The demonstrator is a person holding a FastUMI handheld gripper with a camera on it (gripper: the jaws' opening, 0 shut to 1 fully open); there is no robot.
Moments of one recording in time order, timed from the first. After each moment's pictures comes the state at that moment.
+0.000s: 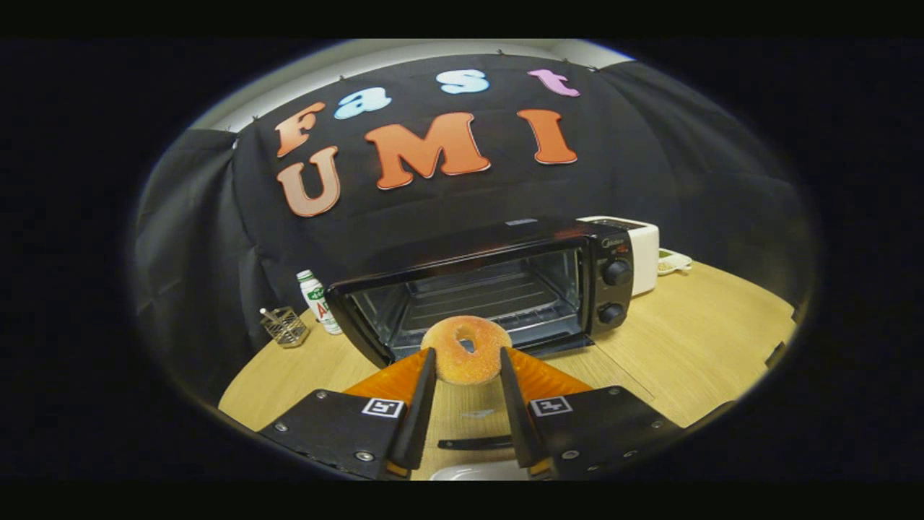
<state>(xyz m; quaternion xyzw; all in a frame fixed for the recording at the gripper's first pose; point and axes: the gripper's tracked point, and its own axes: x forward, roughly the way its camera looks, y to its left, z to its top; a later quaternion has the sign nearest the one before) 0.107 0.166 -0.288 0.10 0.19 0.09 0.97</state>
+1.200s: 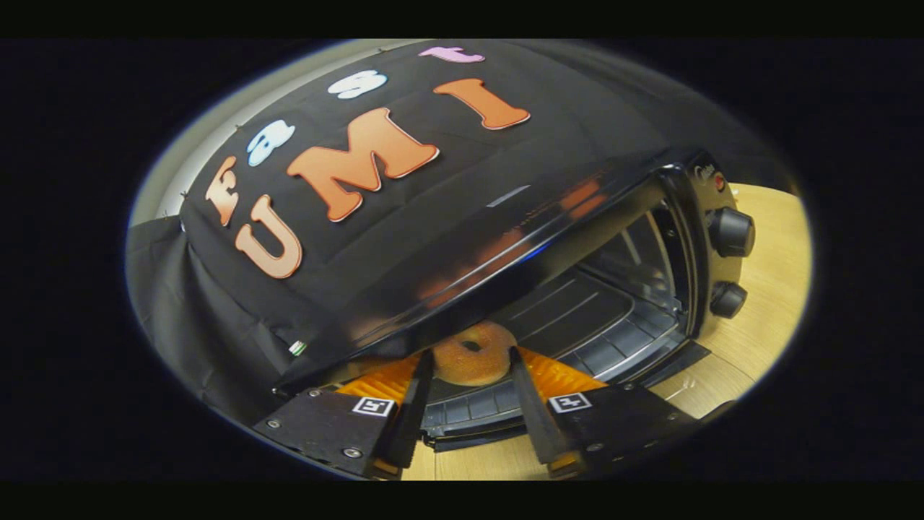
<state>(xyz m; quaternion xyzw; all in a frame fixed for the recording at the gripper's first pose) 0.226 0.199 -0.301 0.27 0.20 0.09 0.94</state>
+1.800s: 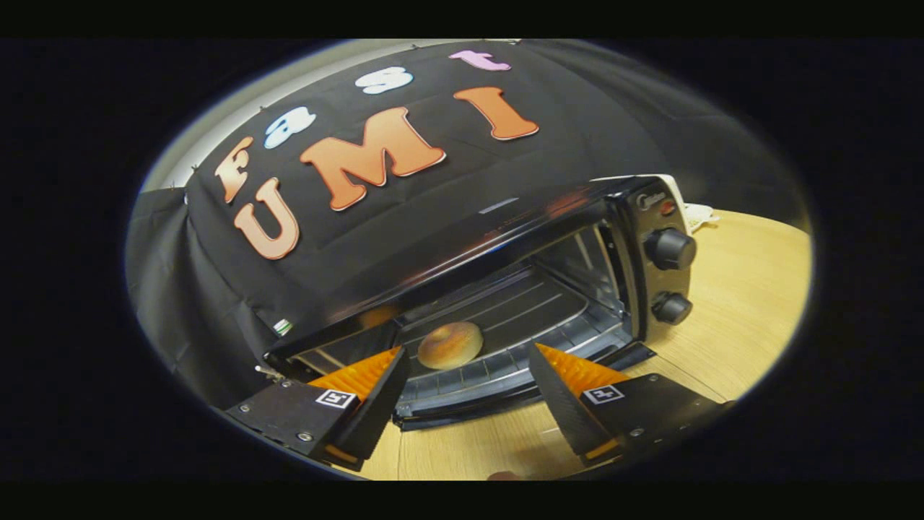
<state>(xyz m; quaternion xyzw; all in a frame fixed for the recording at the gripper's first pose) 0.169 0.170 -0.297 0.21 0.19 0.08 0.96</state>
